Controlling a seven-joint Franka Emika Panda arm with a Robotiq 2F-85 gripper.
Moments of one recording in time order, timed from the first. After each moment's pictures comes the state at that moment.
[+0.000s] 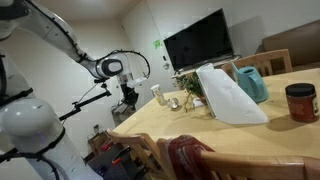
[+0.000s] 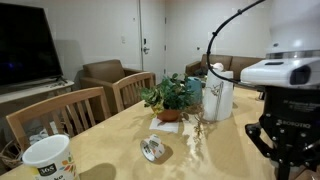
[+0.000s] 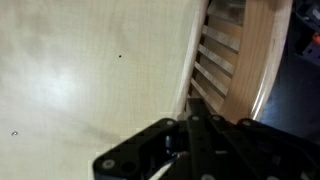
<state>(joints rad) 0.34 -0.04 0.14 -2.55 0.27 2.40 -1.72</state>
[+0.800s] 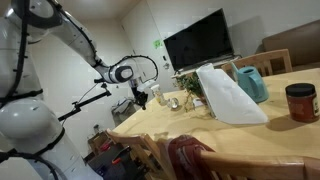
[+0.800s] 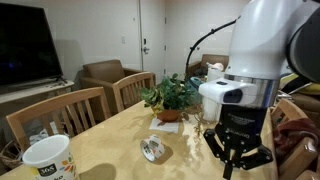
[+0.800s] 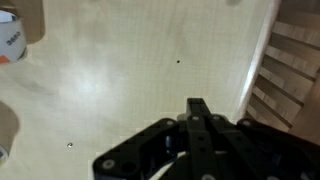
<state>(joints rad) 0.27 0.22 0.22 -2.38 0.24 2.60 -1.63</state>
